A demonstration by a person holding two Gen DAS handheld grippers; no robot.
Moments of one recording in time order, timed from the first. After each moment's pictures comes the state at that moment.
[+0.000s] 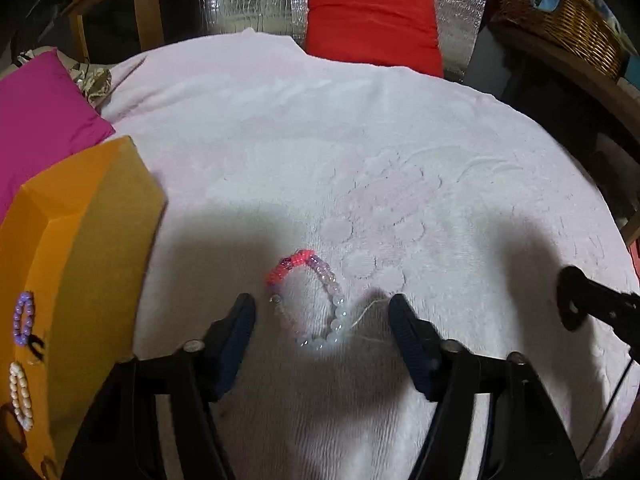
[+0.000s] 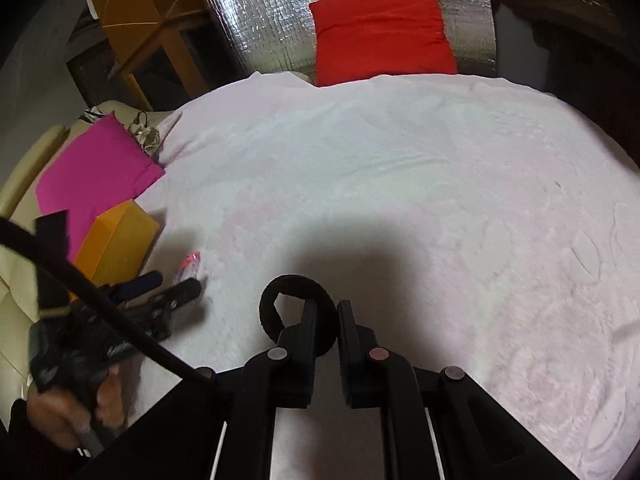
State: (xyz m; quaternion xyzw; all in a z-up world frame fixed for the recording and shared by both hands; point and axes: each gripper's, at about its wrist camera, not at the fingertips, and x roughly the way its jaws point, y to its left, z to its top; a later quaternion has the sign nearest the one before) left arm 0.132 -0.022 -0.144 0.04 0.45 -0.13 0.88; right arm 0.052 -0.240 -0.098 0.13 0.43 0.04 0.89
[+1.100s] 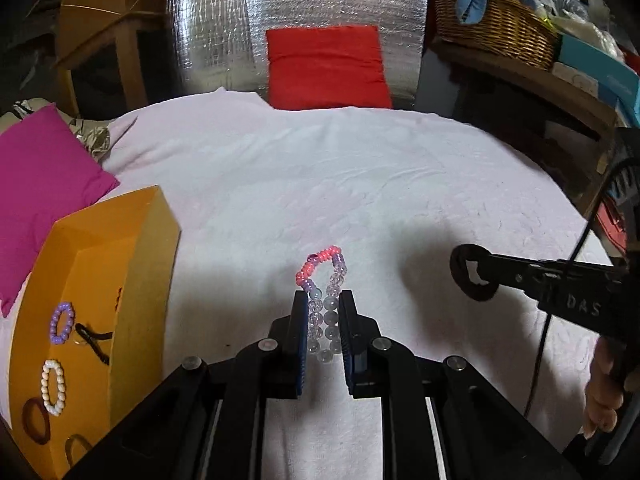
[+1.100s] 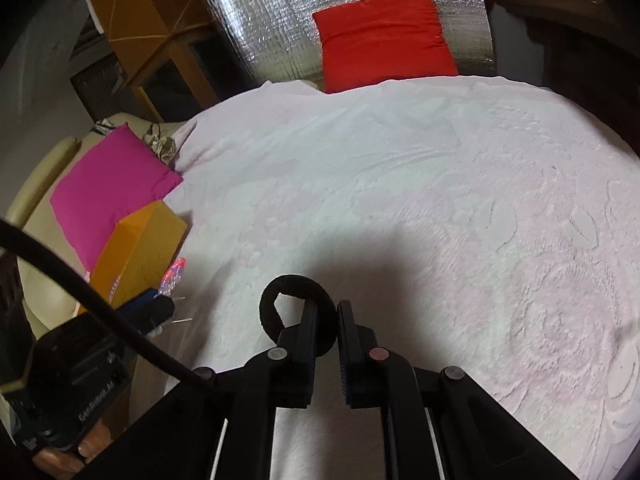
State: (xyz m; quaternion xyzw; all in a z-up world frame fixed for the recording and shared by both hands) left arm 0.044 -0.020 -0.090 0.09 0.37 -0.18 0.91; right arm 0.020 -0.217 -0.085 0.15 0.41 0.05 0.90
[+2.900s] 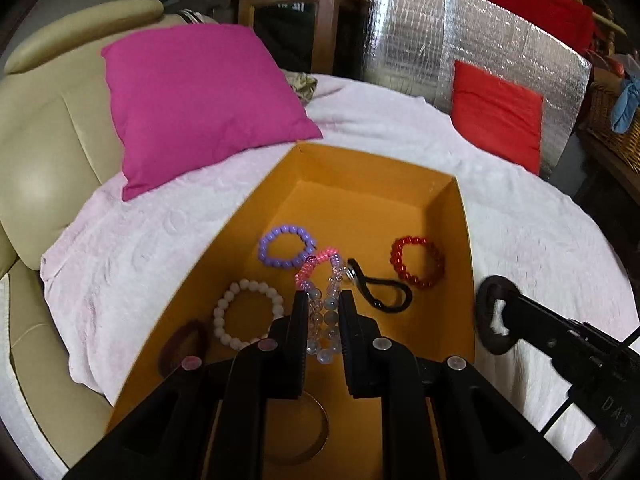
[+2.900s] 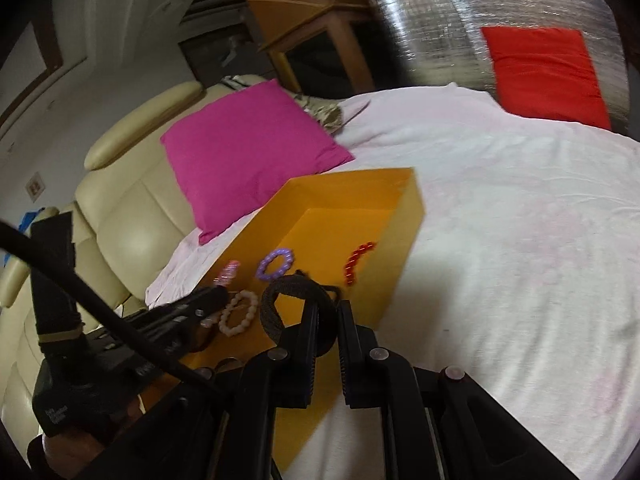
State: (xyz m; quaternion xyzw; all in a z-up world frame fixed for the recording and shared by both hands) left arm 0.033 0.197 -0.084 -0.05 0.37 0.03 0.93; right arm 0.026 0.023 -0.070 0.11 0.36 0.24 0.90
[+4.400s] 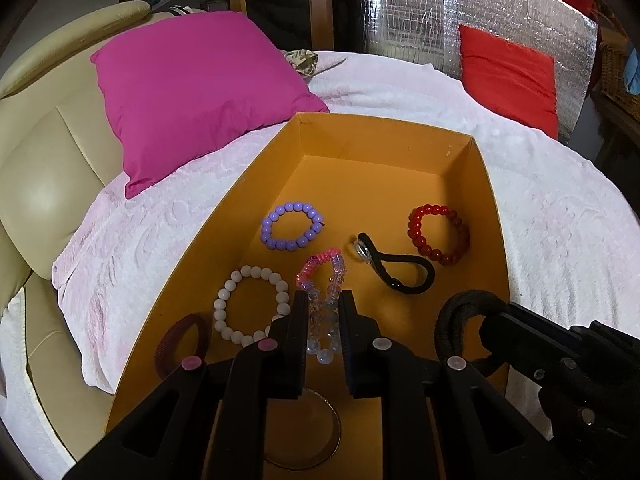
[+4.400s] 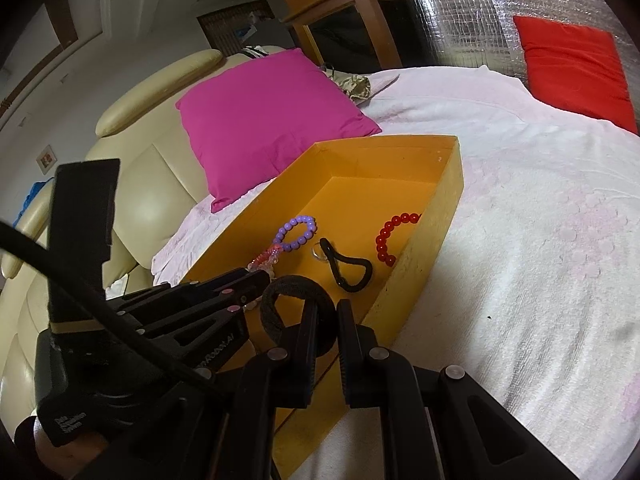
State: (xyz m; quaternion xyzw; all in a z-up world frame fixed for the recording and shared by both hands) left arm 0.048 0.186 -0.101 0.00 0.41 0.06 0.91; right arm 0.034 0.049 -0.093 0.08 0.38 0.27 0.88
